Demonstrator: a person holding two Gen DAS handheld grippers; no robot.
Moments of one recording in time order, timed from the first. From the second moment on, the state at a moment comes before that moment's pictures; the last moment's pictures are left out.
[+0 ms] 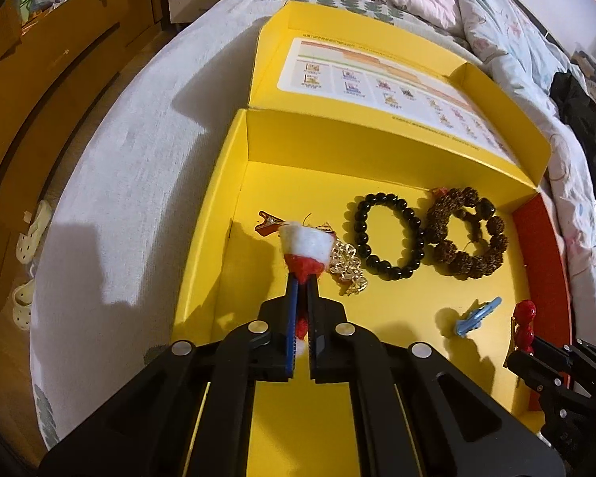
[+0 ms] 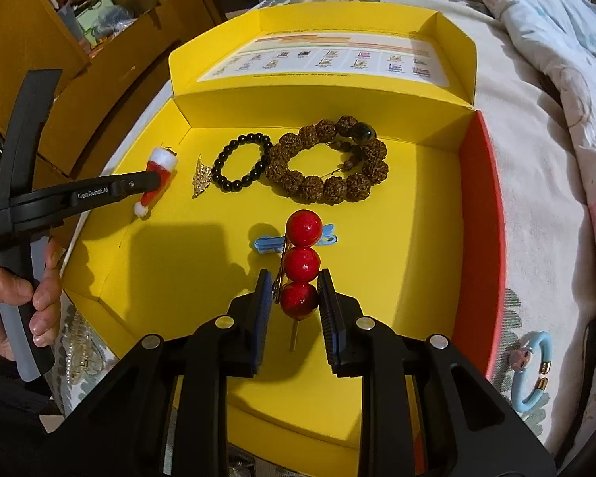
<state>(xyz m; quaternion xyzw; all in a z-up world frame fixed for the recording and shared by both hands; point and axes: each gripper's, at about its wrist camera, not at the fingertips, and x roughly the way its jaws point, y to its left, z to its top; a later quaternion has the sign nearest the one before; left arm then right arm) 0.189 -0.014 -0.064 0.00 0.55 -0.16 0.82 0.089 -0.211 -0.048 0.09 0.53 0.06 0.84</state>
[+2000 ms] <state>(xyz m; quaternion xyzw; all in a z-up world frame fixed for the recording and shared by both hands) -0.019 -0.053 -0.076 0.08 0.58 -0.20 0.78 -0.115 -0.357 -0.067 0.13 0.58 -0.11 0.80</state>
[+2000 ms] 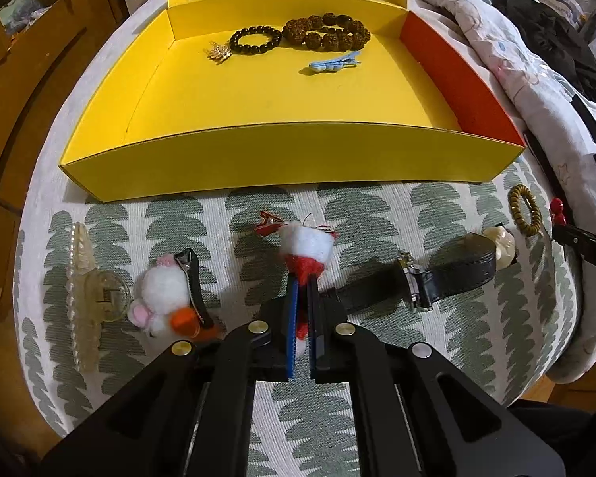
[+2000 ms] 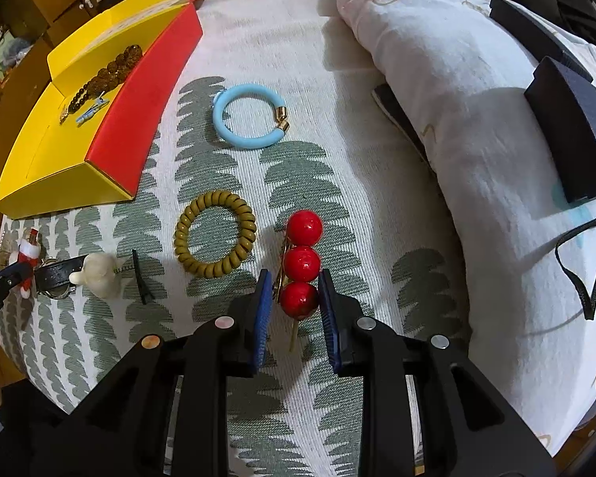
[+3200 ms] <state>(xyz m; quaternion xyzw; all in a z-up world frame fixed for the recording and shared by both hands) -0.019 -0.034 -0.002 0.02 0.53 -0.25 0.81 -0.098 -0.309 0.004 0.10 0.50 -0.08 0.86</state>
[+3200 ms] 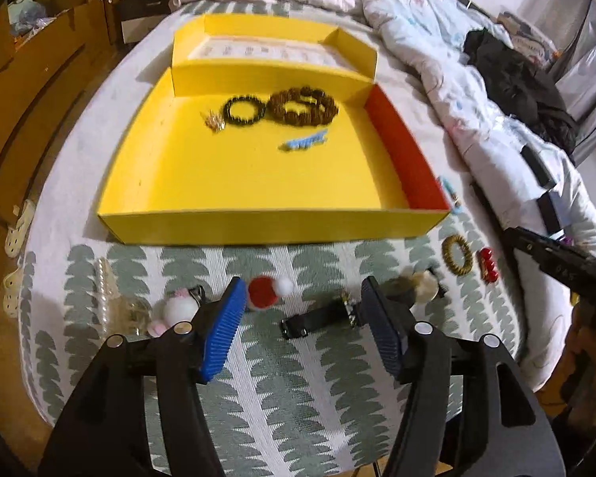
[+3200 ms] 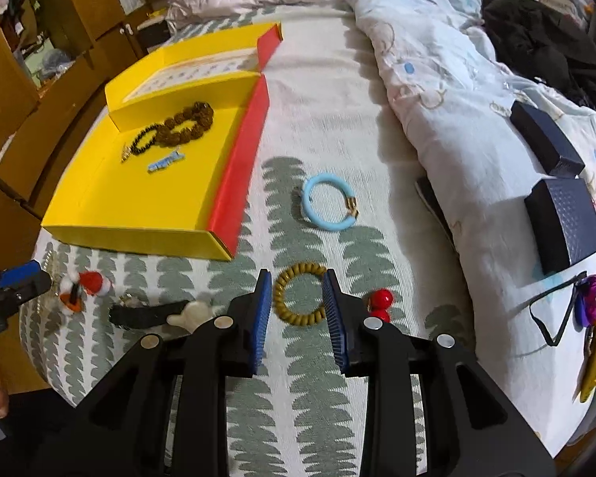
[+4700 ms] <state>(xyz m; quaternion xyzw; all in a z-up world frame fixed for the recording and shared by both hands) 0.195 -0.042 -0.076 0.04 0.59 -0.12 0.79 0.108 -0.209 -0.053 0.06 0.55 0.04 0.83</state>
